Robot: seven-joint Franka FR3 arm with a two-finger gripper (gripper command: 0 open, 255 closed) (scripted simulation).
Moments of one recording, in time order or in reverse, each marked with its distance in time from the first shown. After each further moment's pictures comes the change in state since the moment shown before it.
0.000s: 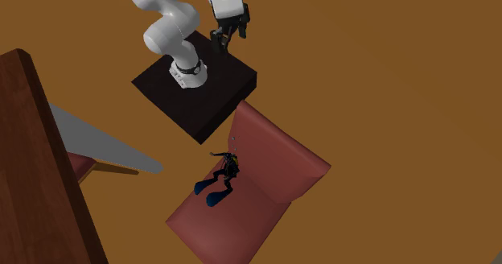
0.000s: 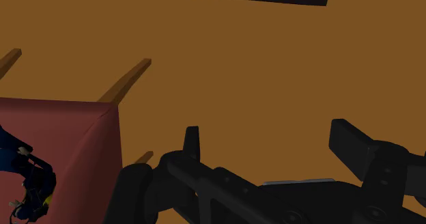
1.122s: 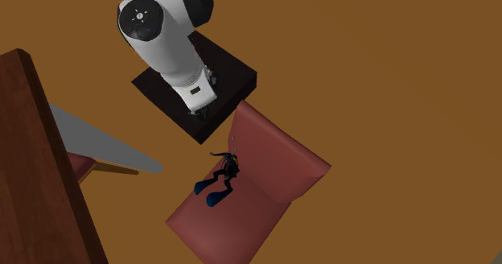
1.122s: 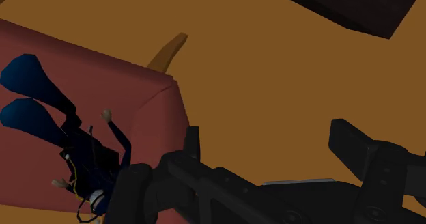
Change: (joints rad) arm 0.036 0.282 -0.442 0.091 -0.048 0.170 -0.672
